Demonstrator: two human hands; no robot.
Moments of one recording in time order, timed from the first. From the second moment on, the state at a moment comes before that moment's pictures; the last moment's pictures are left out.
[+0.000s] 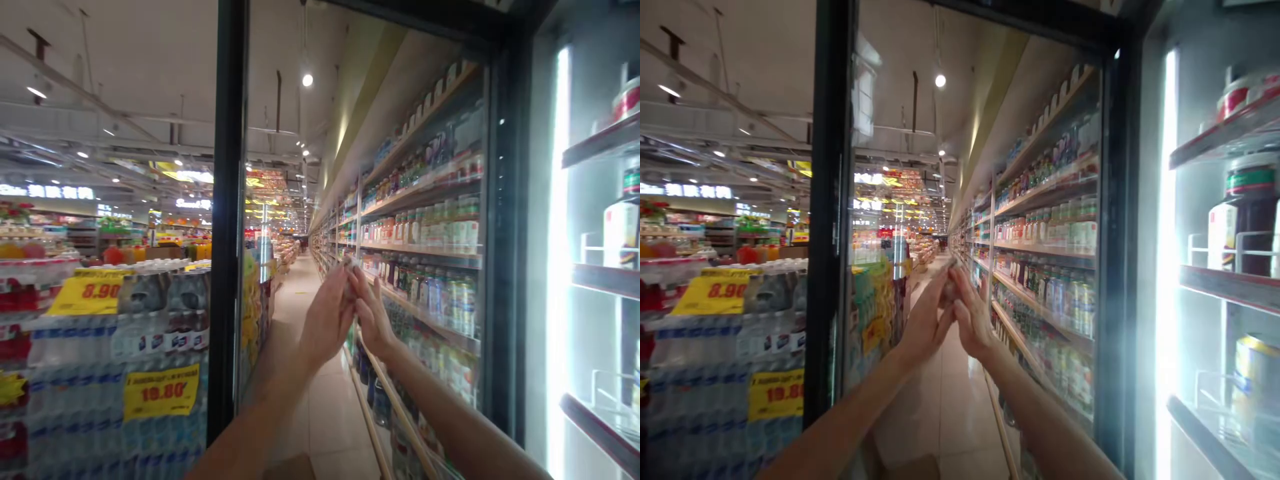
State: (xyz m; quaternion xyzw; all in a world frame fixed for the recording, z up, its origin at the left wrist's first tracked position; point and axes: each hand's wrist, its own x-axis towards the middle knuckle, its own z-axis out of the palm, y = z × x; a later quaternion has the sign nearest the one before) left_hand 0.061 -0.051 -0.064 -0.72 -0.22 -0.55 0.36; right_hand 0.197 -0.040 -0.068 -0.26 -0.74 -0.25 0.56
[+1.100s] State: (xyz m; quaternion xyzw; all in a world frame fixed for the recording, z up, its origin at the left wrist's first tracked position) left_hand 0.044 -0.038 0.025 -0.77 -0.16 -0.26 0.56; right_hand 0.247 -0.006 -0.072 -0.34 -0.60 -0.50 0.53
